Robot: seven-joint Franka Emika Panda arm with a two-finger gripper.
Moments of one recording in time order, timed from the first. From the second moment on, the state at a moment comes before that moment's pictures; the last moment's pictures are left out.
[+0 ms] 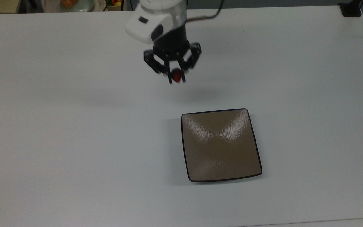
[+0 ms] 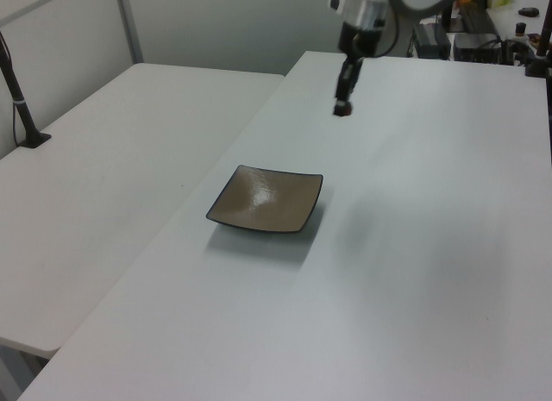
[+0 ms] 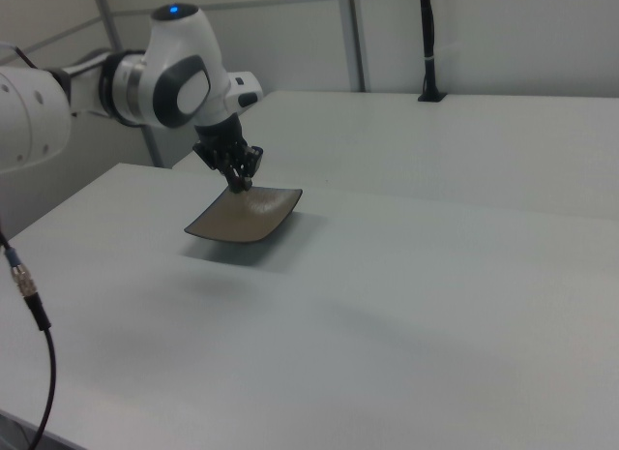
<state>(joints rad) 0.16 0.25 0.03 -1.60 0.10 2.11 -0.02</state>
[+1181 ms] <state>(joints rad) 0.26 0.63 0.05 -1.60 0.10 2.81 0.08</state>
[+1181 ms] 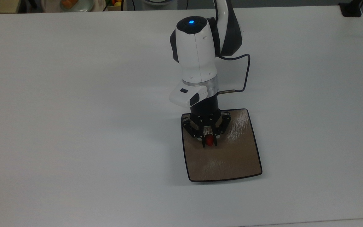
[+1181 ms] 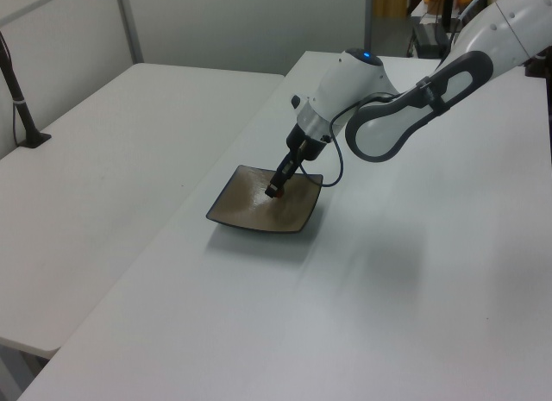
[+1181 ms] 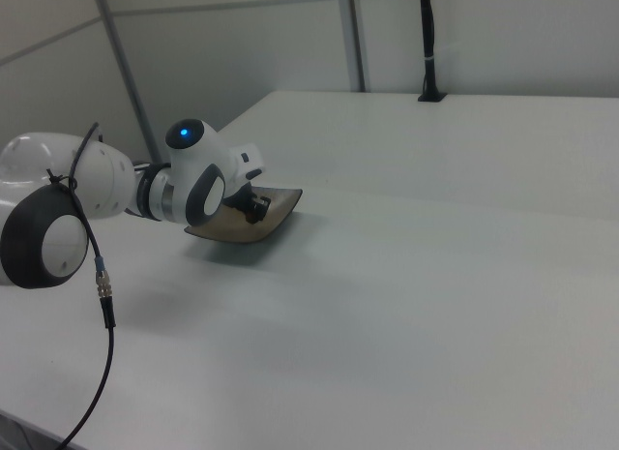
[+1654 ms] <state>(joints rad) 0.26 0.63 0.05 -1.60 0.10 2.81 0.08</state>
